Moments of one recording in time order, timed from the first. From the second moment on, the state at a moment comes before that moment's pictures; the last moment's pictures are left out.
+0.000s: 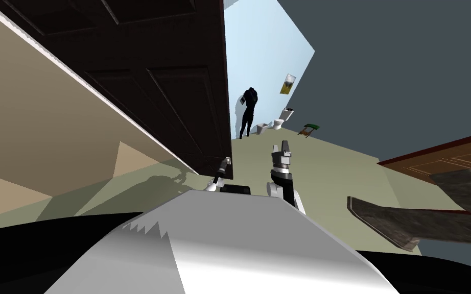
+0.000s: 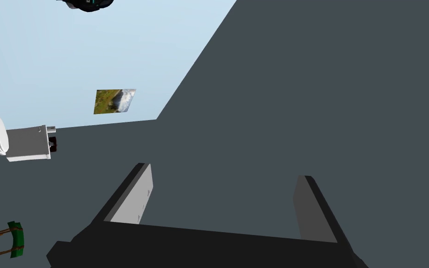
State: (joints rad) arm -0.20 0.01 -0.29 -0.55 0.34 -0.84 -0.20
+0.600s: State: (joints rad) arm -0.20 0.00 -0.28 -0.57 0.35 -0.84 -0.22
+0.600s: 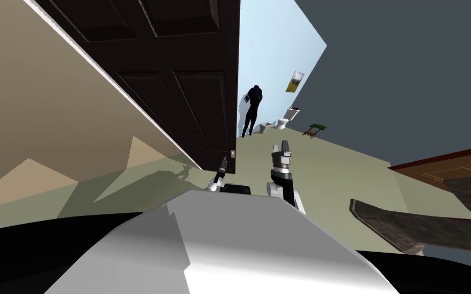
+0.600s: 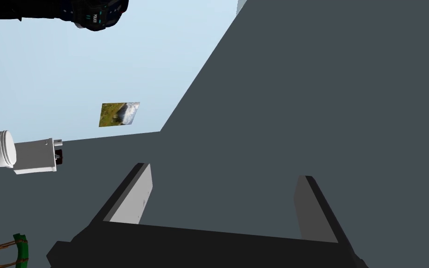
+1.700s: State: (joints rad) arm -0.18 0.02 -0.29 -0.59 0.36 -0.85 -0.23
